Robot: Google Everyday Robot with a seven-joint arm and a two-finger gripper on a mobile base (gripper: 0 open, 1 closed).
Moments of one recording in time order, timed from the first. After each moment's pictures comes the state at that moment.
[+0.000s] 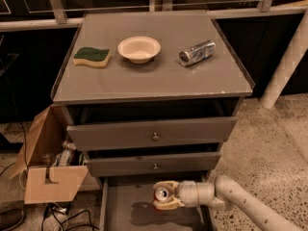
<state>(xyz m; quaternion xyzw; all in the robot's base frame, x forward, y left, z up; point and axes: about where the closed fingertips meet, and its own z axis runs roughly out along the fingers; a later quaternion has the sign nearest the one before) 0.459 -0.039 0.414 -0.47 0.56 0.49 0.46</state>
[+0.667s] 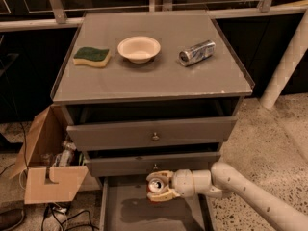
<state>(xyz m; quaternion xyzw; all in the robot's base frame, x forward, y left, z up) 0.464 -0.015 0.477 -0.50 0.56 0.49 0.45</state>
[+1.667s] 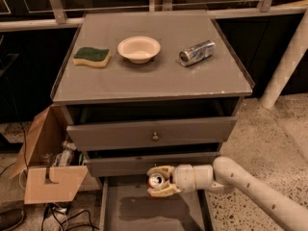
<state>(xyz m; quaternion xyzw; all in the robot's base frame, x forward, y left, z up) 0.470 -0.014 0.506 -0.51 0.56 0.47 0.45</state>
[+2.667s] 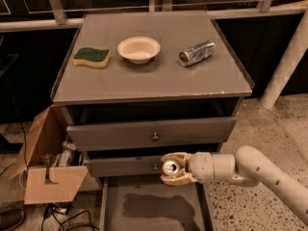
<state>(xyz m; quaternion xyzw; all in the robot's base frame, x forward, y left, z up) 0.477 -0.062 0.592 -0.52 0.57 0.41 0.49</state>
